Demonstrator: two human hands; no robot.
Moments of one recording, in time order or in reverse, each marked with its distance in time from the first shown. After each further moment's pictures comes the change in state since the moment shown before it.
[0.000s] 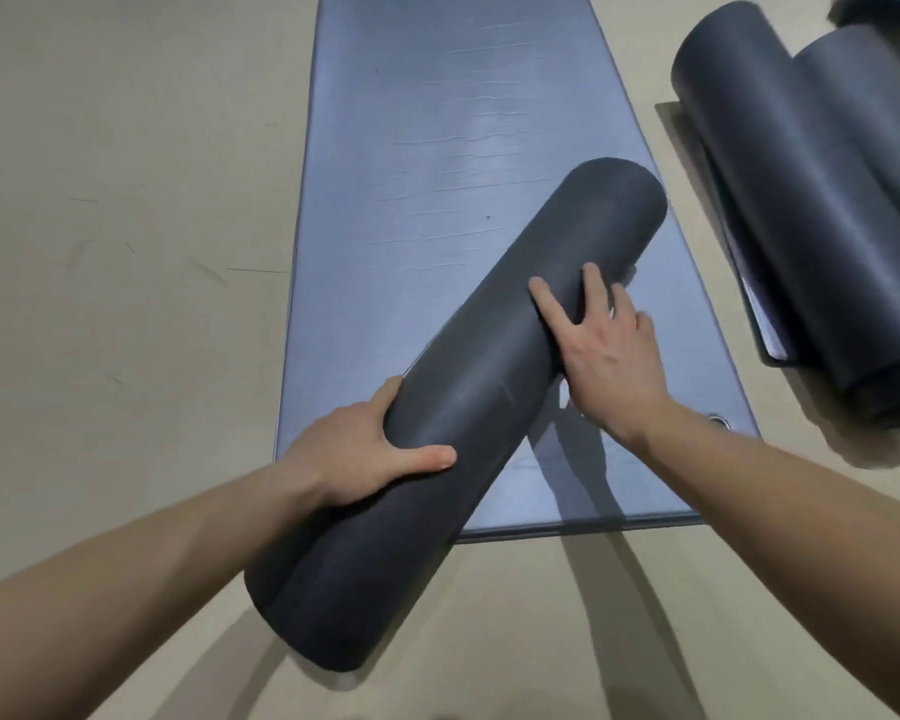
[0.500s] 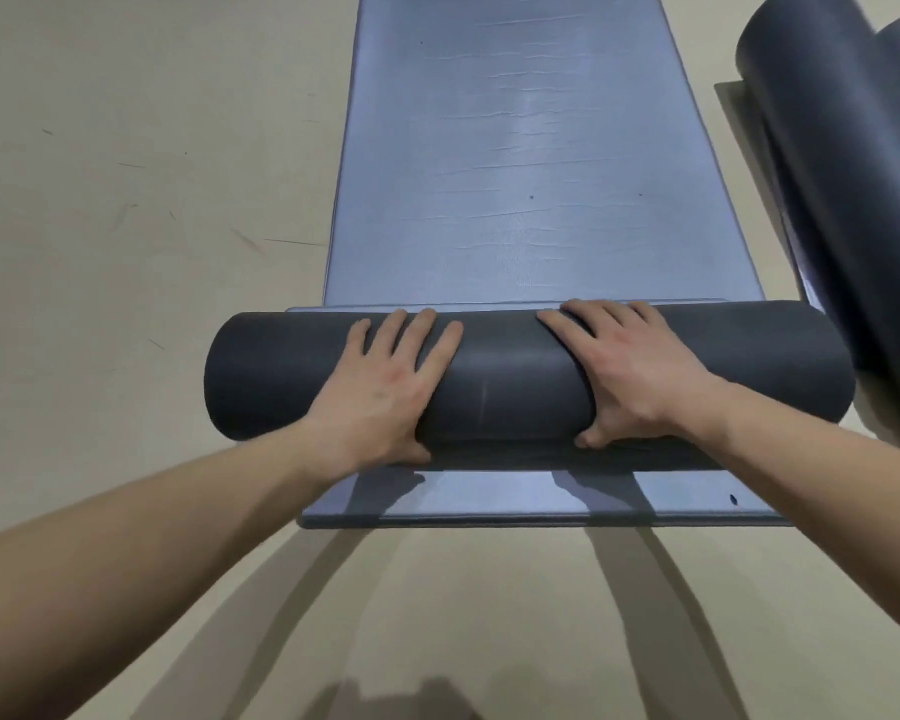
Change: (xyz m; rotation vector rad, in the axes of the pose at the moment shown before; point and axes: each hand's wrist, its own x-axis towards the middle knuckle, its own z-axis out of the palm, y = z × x) left_hand 0.017 -0.018 0.000 0.809 0.234 0.251; right_hand -0.001 -0.005 -0.012 -0.036 -0.164 -0.368
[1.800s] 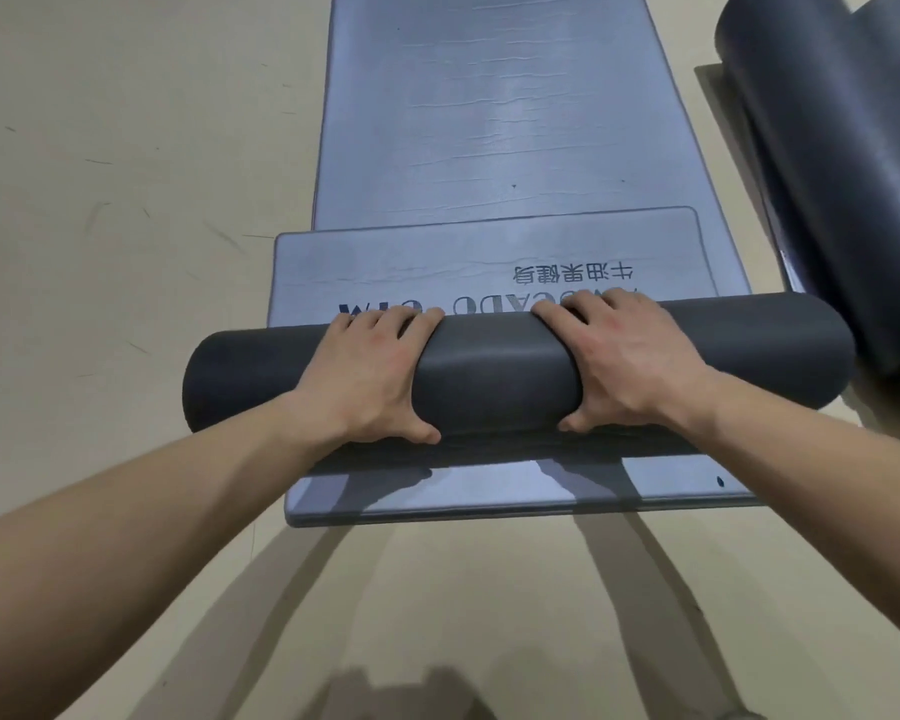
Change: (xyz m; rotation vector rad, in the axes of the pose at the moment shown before) left_hand 0.015 -0.008 -0.011 -0.186 -0.041 -0.025; right_hand -0.007 -0.009 -0.013 -0.060 0.028 0.059
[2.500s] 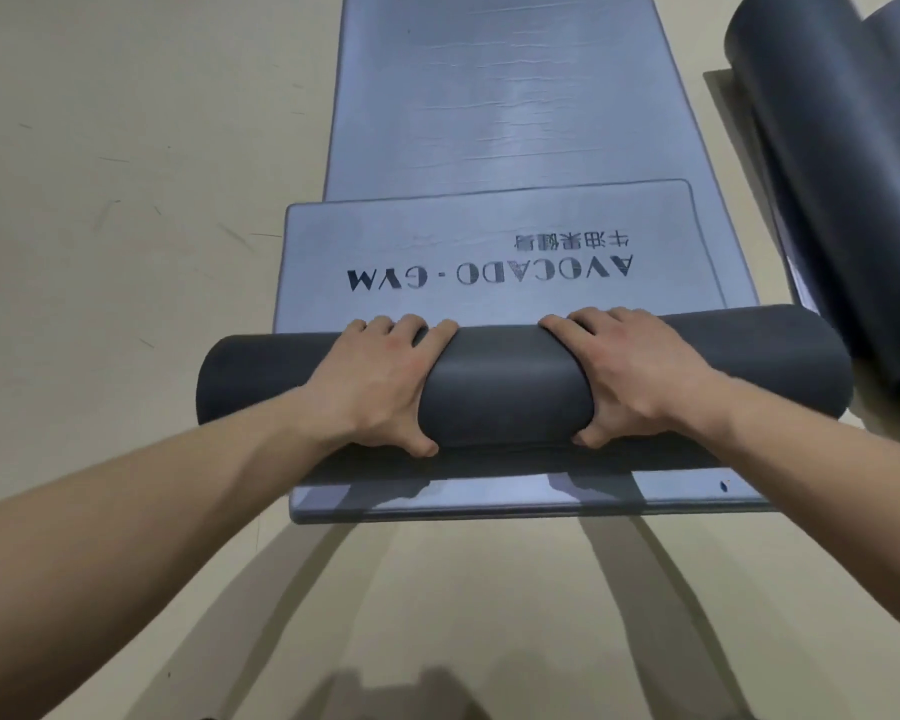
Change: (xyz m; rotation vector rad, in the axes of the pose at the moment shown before) left_hand -0.006 0.000 0.001 0.043 -0.061 0.050; right_hand 0.000 0.002 0.005 0.070 -0.131 -0.039
